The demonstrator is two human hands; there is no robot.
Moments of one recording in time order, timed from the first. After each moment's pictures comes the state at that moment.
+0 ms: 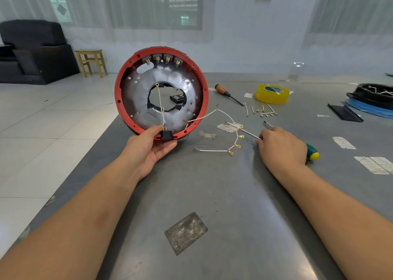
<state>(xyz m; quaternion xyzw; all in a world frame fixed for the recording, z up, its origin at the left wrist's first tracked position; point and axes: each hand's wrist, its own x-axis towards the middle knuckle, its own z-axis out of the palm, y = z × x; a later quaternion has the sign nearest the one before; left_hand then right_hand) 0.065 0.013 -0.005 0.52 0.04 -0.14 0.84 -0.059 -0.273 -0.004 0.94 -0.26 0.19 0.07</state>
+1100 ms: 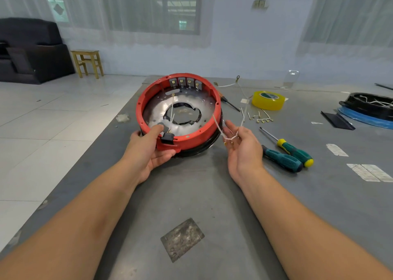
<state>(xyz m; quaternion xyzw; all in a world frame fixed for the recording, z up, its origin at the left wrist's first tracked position) 0.059 0.010 0.001 0.61 0.04 -0.13 0.78 -0.015 -0.193 -0.003 0.39 -0.17 0.30 -0.85</state>
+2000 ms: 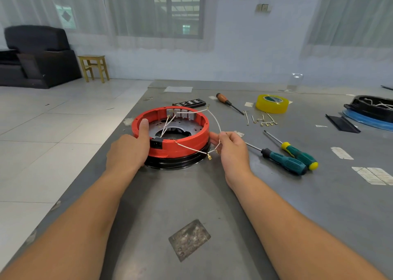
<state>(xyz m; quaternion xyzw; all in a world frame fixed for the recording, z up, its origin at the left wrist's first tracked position) 0.072 0.050 0.004 0.92 0.04 0.08 0.37 -0.001 -0.169 -0.017 0.64 -0.19 0.27 -0.69</state>
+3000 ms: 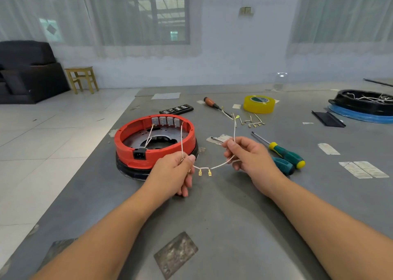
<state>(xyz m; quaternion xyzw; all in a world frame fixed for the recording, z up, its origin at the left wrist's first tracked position) 0.011 -0.029 -0.007 0.81 -0.27 -0.09 0.52 -0.063 -0.239 0.001 0.72 -0.10 0.21 -0.66</state>
